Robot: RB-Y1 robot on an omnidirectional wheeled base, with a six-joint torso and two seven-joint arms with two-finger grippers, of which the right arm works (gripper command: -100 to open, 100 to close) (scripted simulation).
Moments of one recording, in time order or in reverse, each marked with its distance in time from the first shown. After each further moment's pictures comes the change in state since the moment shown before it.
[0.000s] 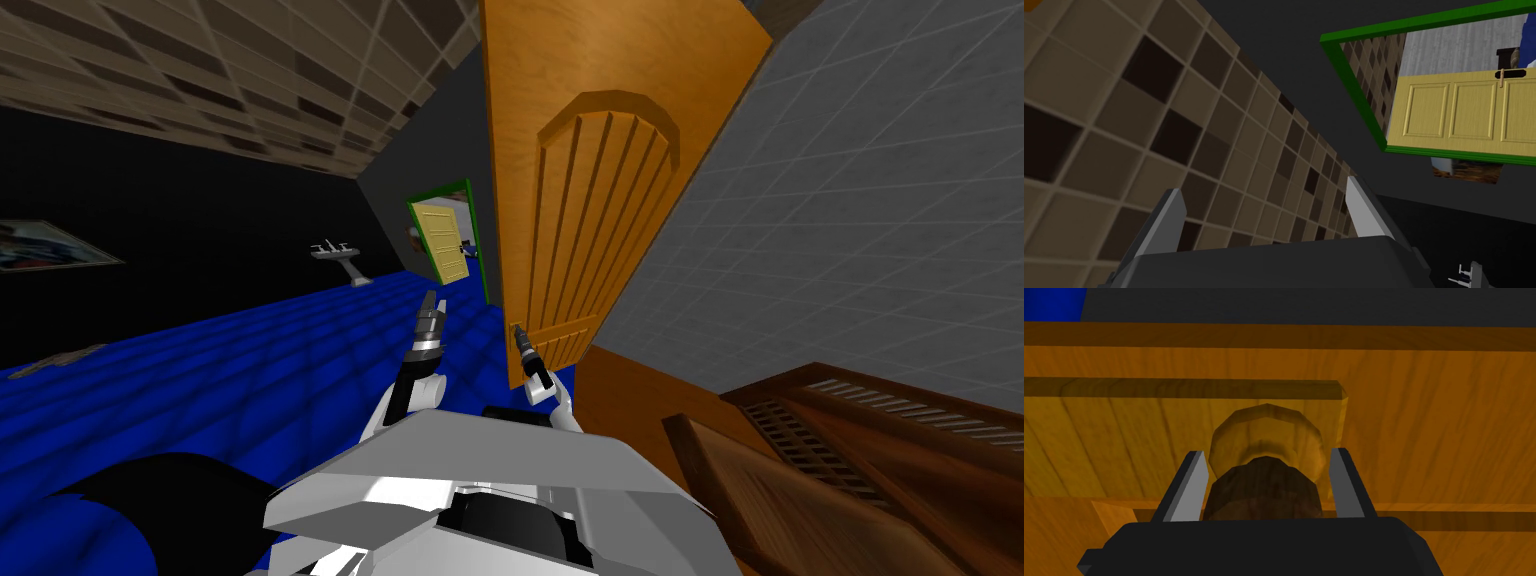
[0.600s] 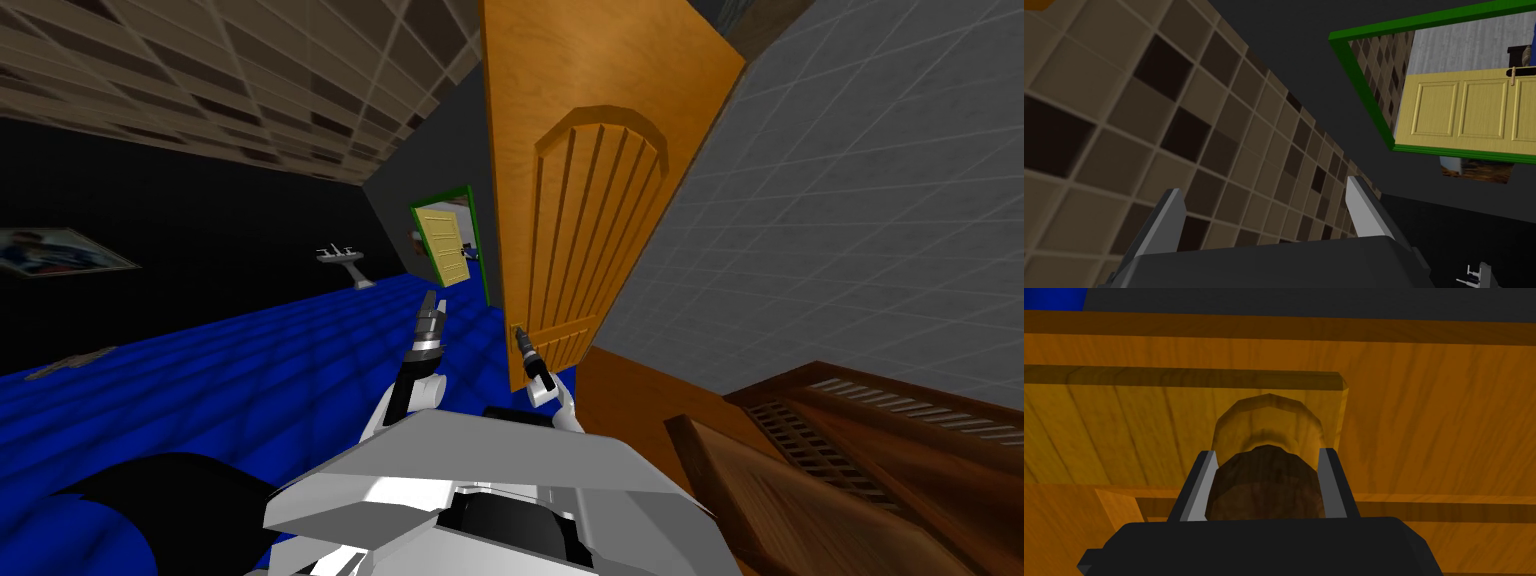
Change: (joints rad) arm 0.014 -0.020 0.000 -0.006 0.000 0.010 0.002
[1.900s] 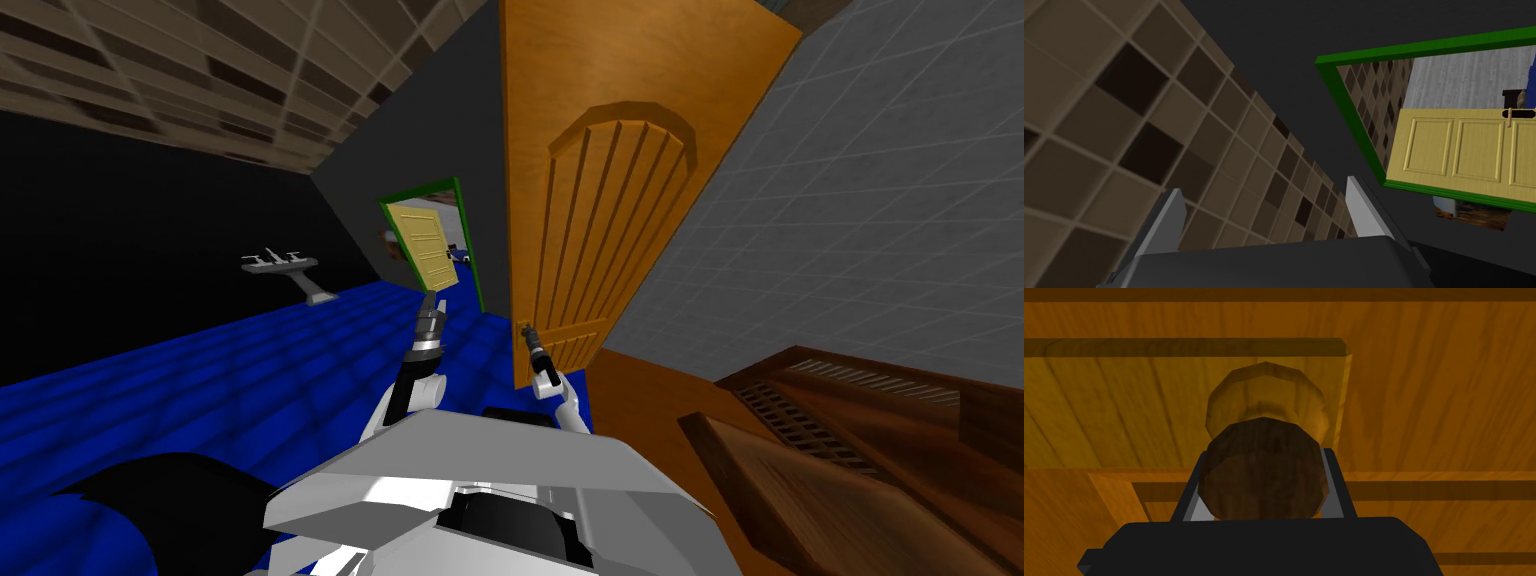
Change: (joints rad) arm -0.019 0.025 -0.129 0.036 -0.018 -0.021 0.017
